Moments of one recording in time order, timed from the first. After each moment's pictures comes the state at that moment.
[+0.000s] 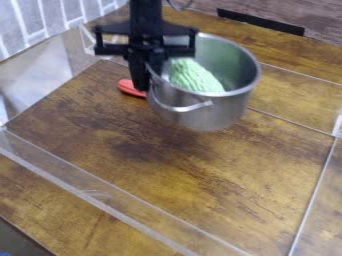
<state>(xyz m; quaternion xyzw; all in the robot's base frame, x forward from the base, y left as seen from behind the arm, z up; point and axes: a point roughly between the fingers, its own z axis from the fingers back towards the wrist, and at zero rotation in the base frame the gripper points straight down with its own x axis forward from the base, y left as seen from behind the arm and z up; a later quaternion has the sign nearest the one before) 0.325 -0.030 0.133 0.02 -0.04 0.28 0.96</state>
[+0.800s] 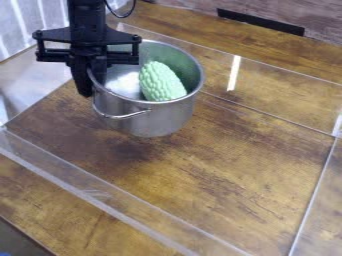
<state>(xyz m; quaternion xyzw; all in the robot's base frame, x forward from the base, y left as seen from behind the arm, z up) 0.300 0.037 0.127 0.04 -0.05 0.28 0.96</state>
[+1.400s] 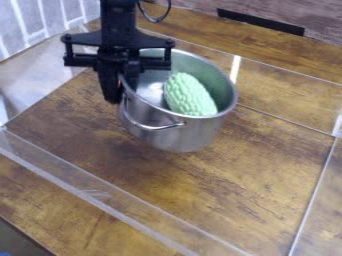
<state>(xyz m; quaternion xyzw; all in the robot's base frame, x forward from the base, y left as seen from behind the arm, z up) 0.303 -0.003 0.136 0.03 -0.04 0.27 0.96</state>
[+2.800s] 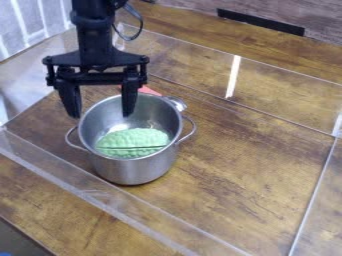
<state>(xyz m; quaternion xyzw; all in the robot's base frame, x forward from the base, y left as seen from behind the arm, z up) 0.295 0.025 0.103 0.03 -0.04 0.30 0.95</state>
